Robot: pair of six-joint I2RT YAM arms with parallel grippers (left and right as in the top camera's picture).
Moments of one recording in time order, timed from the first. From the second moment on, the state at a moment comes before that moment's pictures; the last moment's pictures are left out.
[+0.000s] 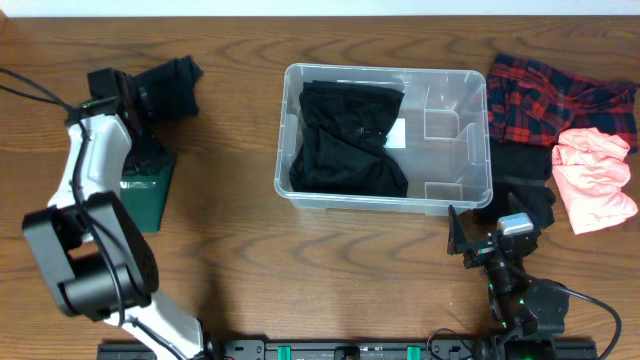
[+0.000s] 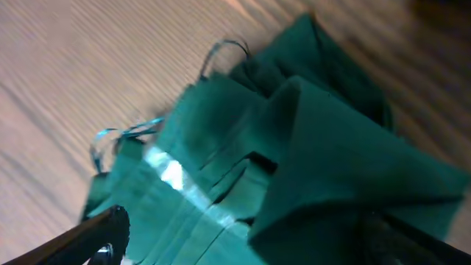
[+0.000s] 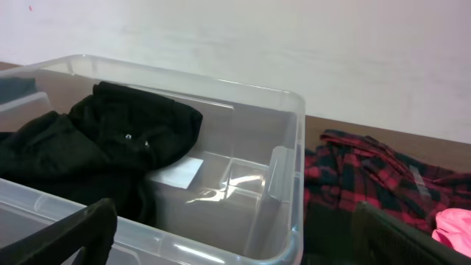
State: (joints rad) left arm 0.29 1.89 1.36 -0.84 -0.37 -0.30; right arm 0.01 0.01 0.01 -0.05 -0.19 -0.06
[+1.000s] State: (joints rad) left arm 0.28 1.92 1.35 -0.80 -0.32 -0.25; right arm 0.01 0.01 0.01 -0.05 -0.19 -0.06
